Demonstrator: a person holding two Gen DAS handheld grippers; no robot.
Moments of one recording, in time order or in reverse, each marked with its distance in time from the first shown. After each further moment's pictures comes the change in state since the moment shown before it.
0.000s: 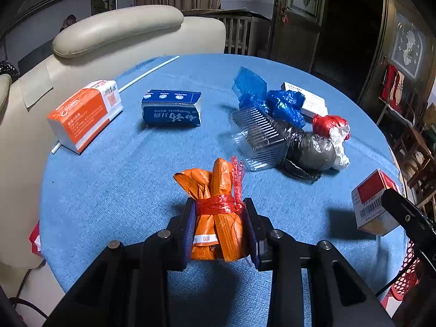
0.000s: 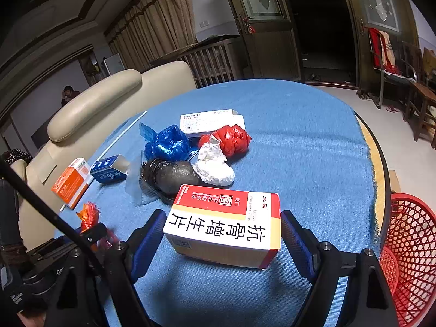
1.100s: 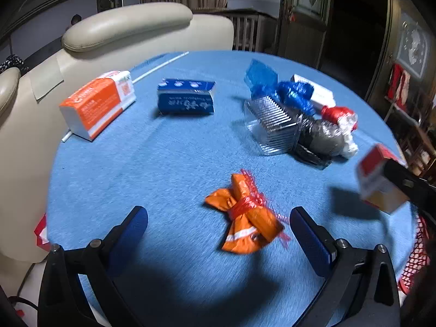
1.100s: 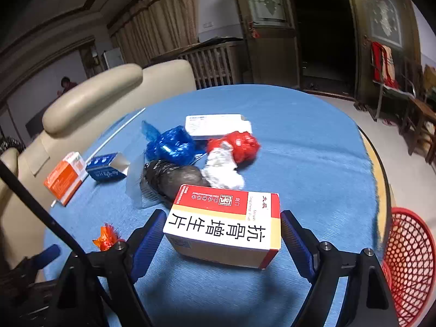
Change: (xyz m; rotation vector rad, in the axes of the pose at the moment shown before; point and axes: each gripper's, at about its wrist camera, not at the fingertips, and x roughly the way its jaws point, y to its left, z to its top) left arm 0.003 0.004 -0.018 -0.009 0.019 0.052; right arm 0.001 0.017 0.006 -0.044 -0.009 -0.047
